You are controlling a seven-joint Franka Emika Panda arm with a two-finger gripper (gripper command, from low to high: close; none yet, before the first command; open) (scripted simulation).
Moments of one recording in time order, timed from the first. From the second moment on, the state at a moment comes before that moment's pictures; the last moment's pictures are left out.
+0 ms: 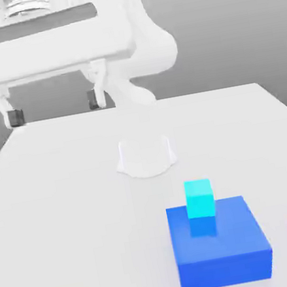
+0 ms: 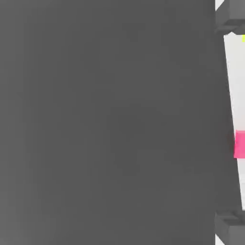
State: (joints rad) arm 0.00 -0.16 -0.21 -2.28 0.14 2.47 0.62
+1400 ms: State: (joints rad) arm 0.07 0.36 -0.08 -2.29 0.07 2.65 0.39
